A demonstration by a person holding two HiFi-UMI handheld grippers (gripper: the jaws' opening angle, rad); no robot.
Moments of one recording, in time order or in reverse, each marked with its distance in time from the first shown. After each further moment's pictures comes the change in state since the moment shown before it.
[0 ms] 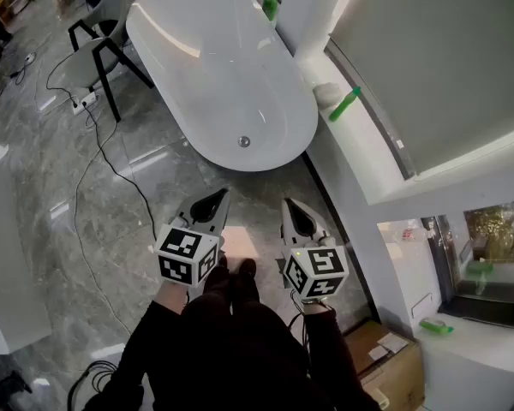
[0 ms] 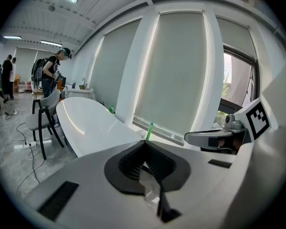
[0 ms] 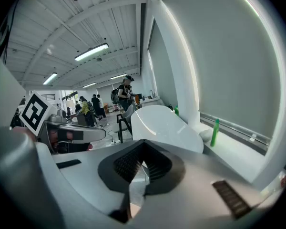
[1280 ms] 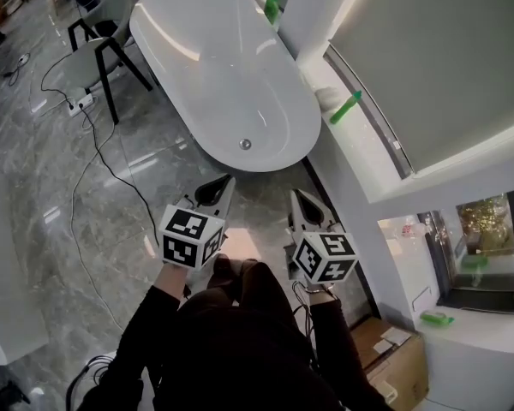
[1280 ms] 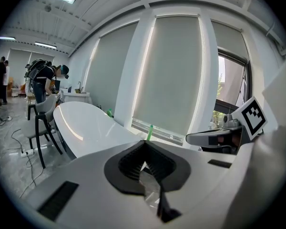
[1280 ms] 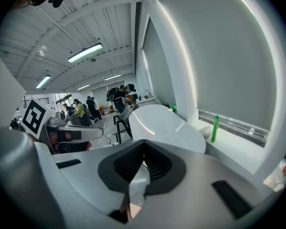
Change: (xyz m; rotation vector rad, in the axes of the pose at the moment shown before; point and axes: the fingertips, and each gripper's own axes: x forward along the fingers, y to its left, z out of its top) left arm -0.013 0.042 0.017 0.044 -0.018 -0.060; right arm 0.021 0.025 0.005 0.074 0.006 -0.048
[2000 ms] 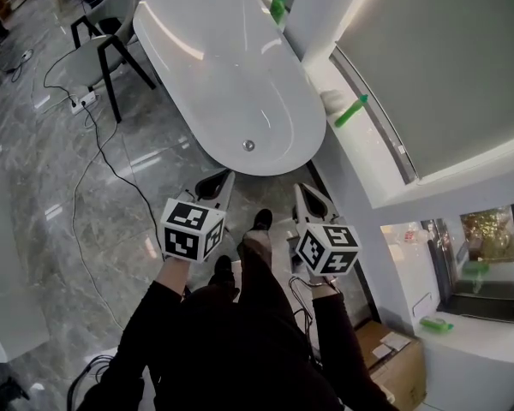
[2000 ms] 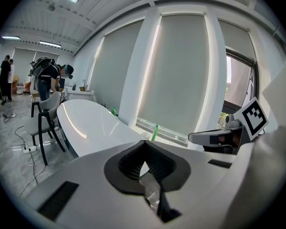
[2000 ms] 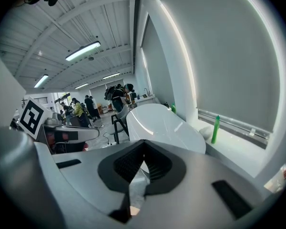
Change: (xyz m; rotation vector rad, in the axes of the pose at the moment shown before) left arm 0.022 0.026 0.004 -0.027 0.009 0.043; right arm 0.031 -0.017 0.011 0.003 0.012 -0.013
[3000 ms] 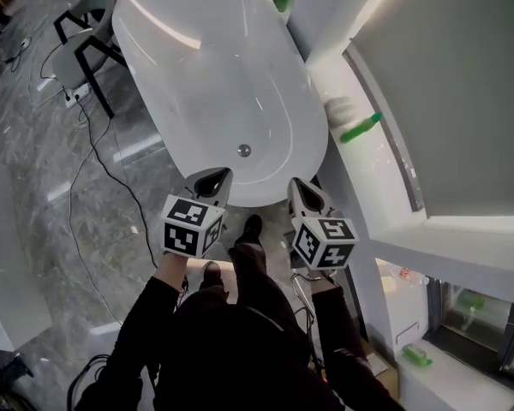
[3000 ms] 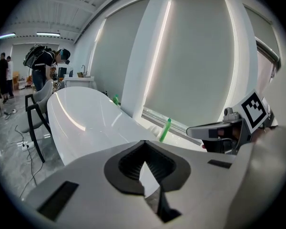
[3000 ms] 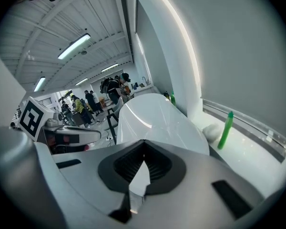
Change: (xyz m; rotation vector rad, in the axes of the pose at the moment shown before) left arm 0.181 0.042 0.008 -0.042 0.158 0.064; right arm 0.144 -0.120 0.039 0.030 0.142 0.074
